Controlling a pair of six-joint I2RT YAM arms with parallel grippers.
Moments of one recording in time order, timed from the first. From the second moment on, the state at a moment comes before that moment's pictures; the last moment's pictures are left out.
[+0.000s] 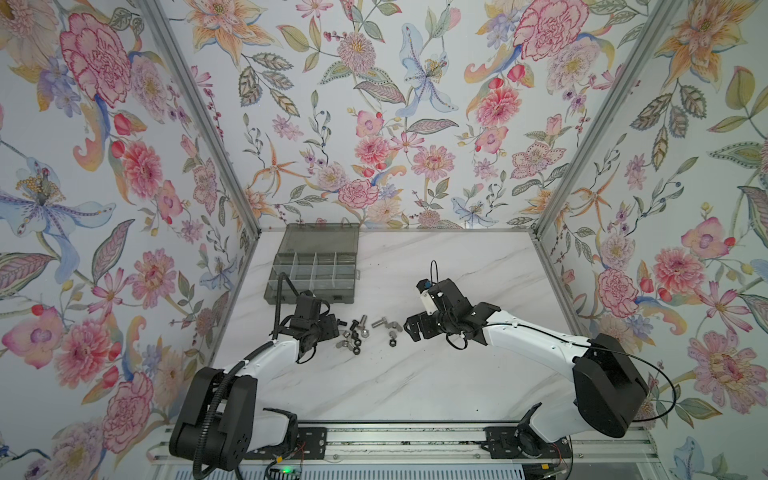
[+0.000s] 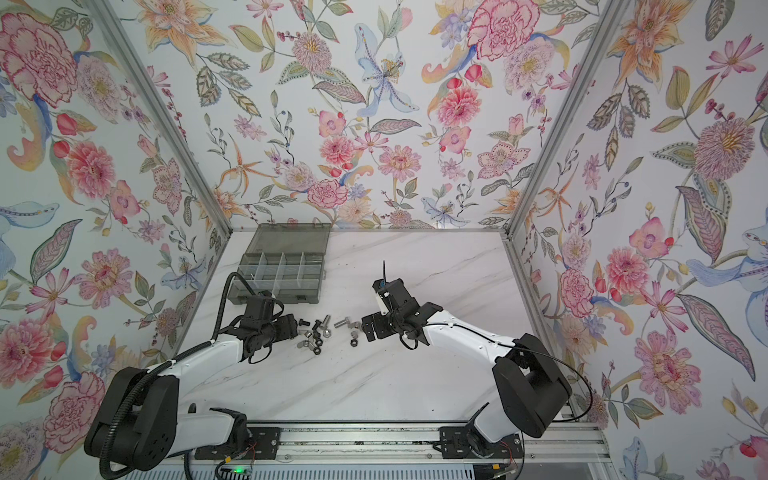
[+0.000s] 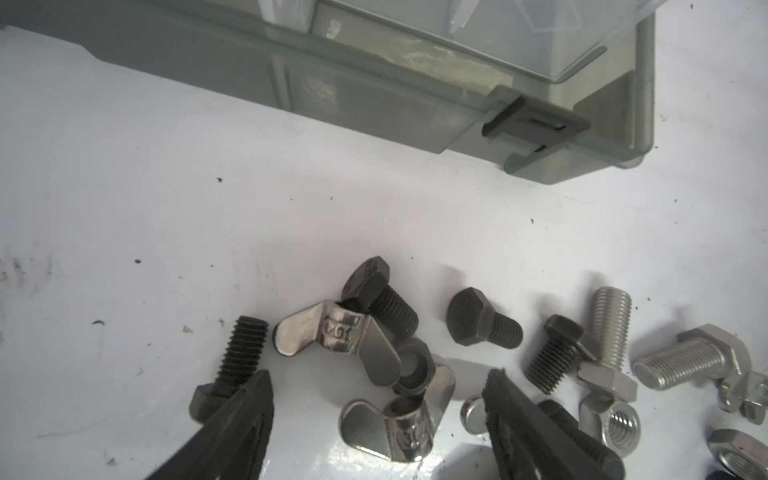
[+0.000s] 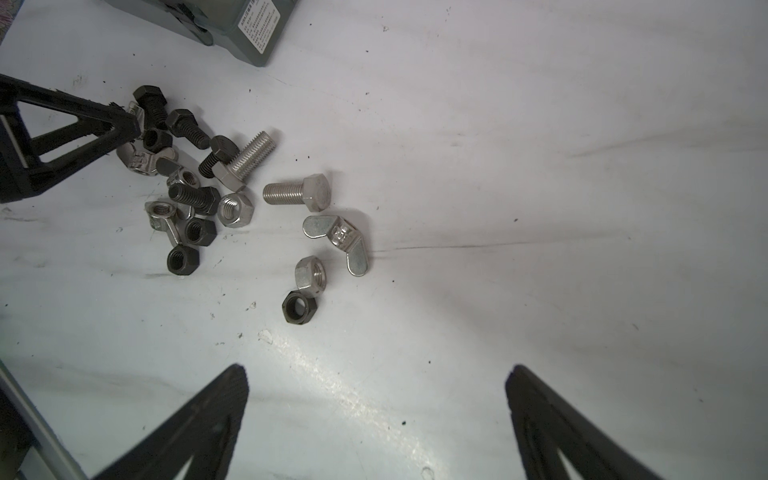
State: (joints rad) left arm -0.23 1.31 0.55 -0.18 -0.06 -0.45; right arm 0.75 1.50 0.95 -0.36 -0.07 0.29
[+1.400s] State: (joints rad) left arm -0.19 1.47 0.53 0.08 0.05 -0.36; right arm 0.75 1.56 0.95 -0.36 -0.07 0.29
